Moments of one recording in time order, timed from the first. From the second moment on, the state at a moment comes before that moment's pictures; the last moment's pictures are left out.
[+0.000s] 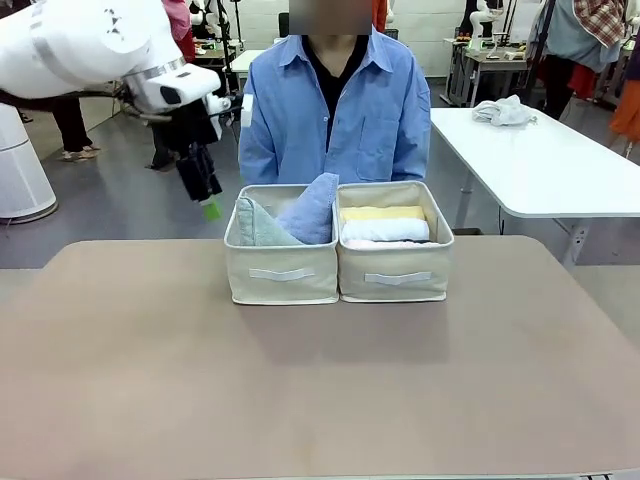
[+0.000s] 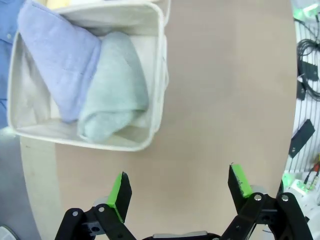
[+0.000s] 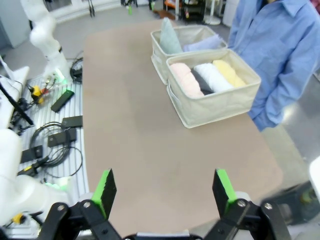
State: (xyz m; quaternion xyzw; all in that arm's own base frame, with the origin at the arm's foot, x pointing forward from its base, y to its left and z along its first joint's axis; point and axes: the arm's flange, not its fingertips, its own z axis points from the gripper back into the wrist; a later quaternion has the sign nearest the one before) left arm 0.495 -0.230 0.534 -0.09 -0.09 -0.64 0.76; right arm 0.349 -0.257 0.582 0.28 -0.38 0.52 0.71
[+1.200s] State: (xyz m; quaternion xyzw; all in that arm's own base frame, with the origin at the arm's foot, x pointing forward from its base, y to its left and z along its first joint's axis) left arm 0.487 -0.107 0.612 -0.28 -0.25 -0.61 0.70; right arm 0.349 -0.258 0.582 0.28 -0.38 0.52 0.71
